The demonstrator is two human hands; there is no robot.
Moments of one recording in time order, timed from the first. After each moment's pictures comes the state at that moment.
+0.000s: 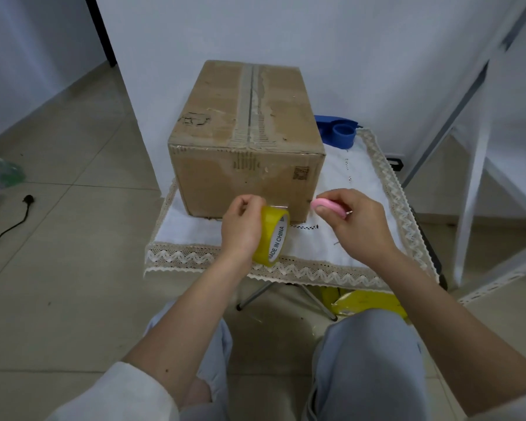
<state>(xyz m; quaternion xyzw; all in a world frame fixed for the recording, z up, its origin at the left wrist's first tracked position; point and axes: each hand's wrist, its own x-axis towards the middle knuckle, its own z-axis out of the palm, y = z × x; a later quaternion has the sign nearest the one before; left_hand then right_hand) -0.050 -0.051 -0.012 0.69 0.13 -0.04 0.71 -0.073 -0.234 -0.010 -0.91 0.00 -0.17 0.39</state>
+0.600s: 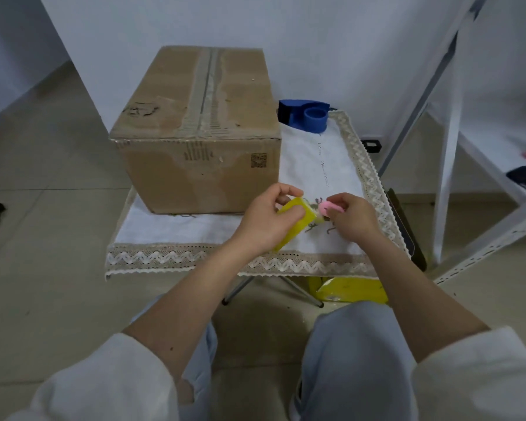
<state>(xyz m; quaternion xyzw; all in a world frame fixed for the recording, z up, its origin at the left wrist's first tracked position) -0.051 -0.122 -0.020 0.77 -0.13 -0.12 0.61 -0.043 -0.326 -0.075 -0.90 0.21 -0.05 0.38</state>
